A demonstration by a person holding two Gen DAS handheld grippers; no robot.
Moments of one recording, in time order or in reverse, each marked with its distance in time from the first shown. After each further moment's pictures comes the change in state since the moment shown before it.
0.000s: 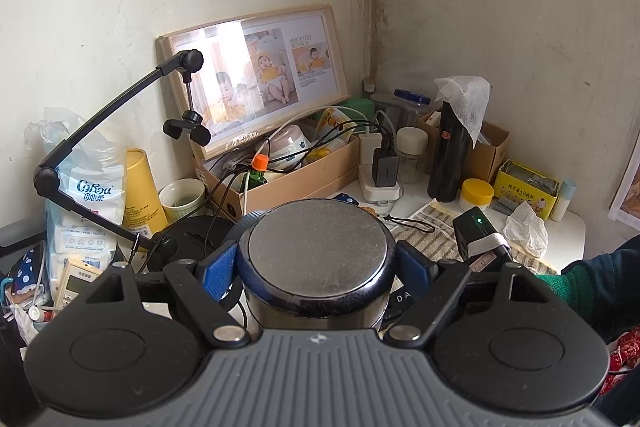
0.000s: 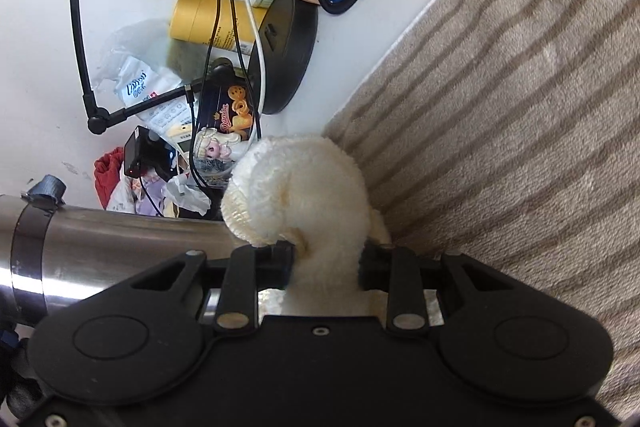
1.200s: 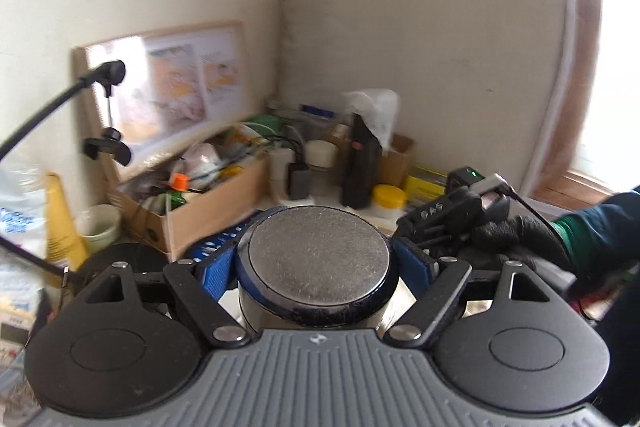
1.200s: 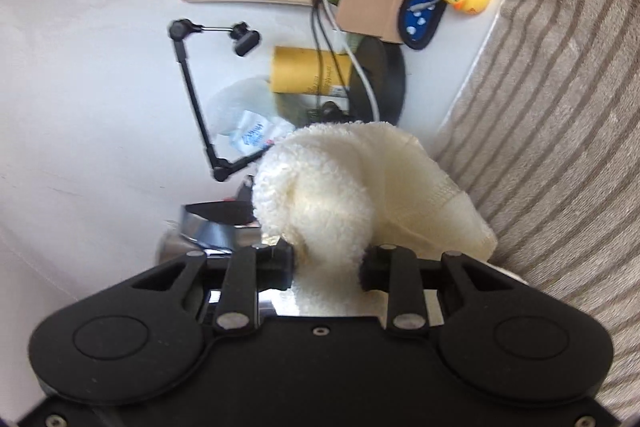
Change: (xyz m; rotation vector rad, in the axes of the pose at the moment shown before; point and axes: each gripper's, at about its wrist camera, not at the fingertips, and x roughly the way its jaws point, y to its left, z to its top) left arm 0.009 0.065 -0.001 0.074 -0.044 -0.386; right arm -0.067 0.038 -0.026 0.124 -0.146 0.275
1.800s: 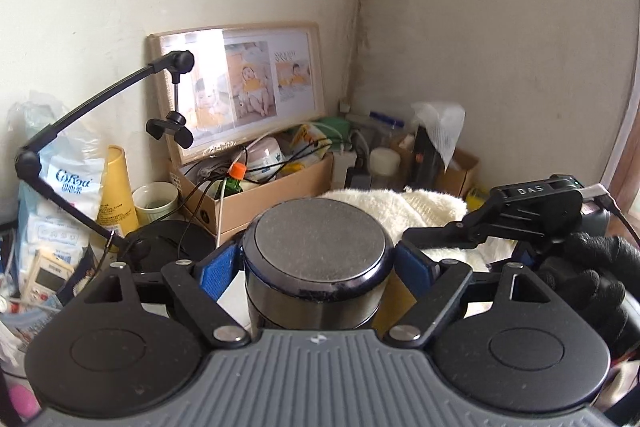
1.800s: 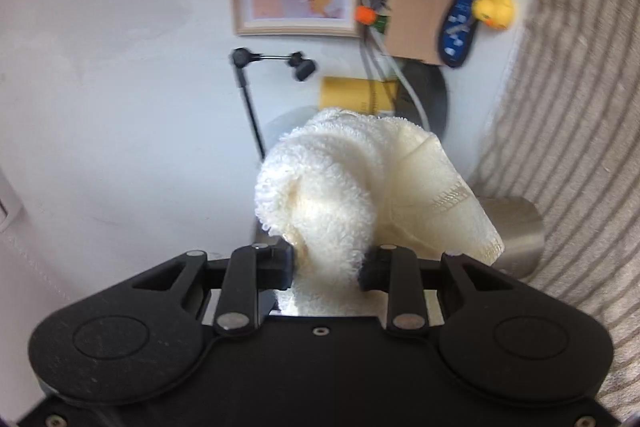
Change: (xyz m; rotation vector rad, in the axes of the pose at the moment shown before) left arm 0.002 -0.038 -0.003 -0.141 -0.039 0.259; right arm -0.035 0.046 -0.033 -0.006 -0.145 0.097
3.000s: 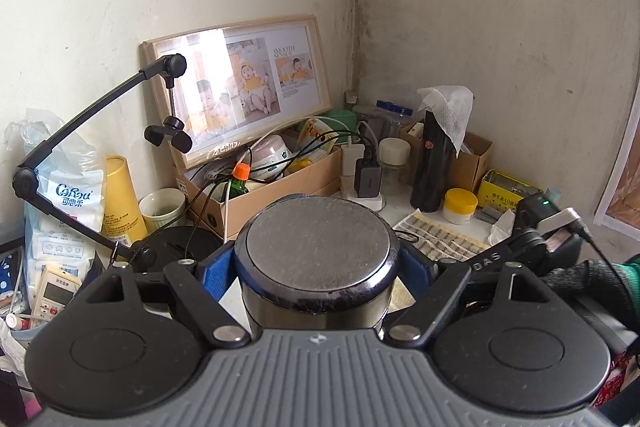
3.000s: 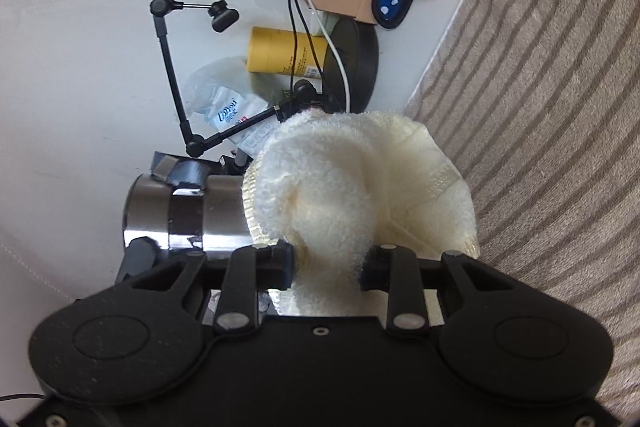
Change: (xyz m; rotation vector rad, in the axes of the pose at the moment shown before) left arm 0.015 -0.021 0.000 0.078 0.018 0.068; right arm 0.030 -0.066 0.013 -0.012 0.193 -0.188
